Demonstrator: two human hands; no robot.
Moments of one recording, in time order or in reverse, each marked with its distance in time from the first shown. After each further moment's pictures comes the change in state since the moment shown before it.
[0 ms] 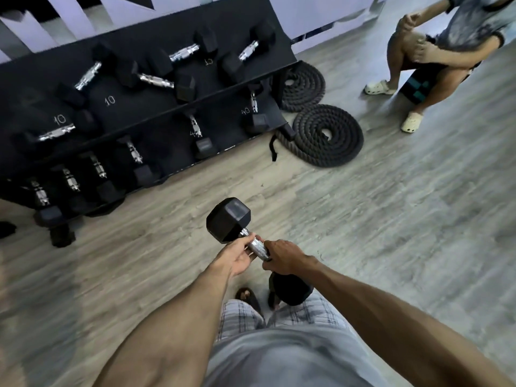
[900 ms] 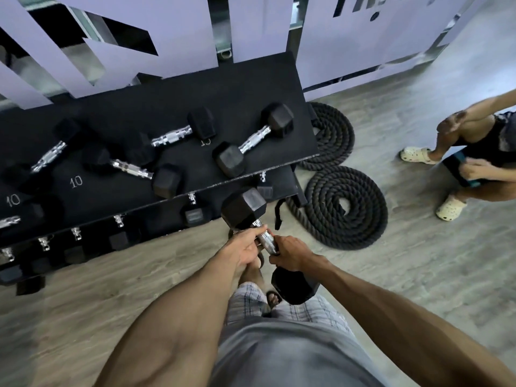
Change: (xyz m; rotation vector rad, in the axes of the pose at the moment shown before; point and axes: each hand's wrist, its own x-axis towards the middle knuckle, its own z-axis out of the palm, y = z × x) left_hand 0.244 0.361 0.276 0.053 0.003 -0.004; right_hand 0.342 0.140 -0.369 -0.011 -0.032 -0.050
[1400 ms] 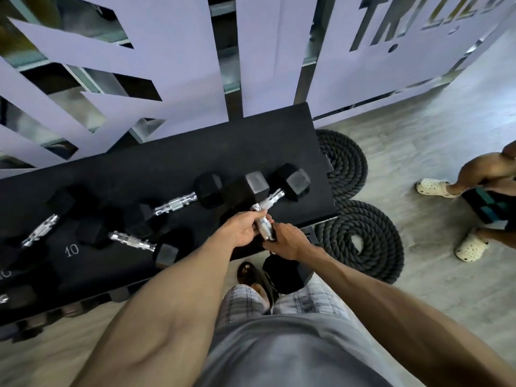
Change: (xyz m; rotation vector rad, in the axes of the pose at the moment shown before) left_hand 0.069 0.265 0.037 0.121 -0.024 0.077; right_hand 0.180 -0.043 -0.187 0.072 0.082 -0.025
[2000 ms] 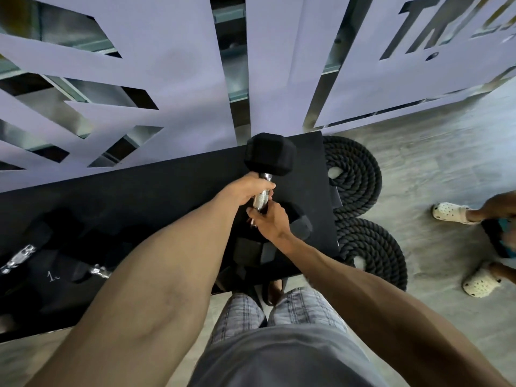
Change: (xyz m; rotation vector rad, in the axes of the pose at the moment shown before) left_hand 0.091 0.202 0.049 0.648 0.108 0.157; right_hand 0.160 -0.024 -0.095 0.467 0.171 0.195
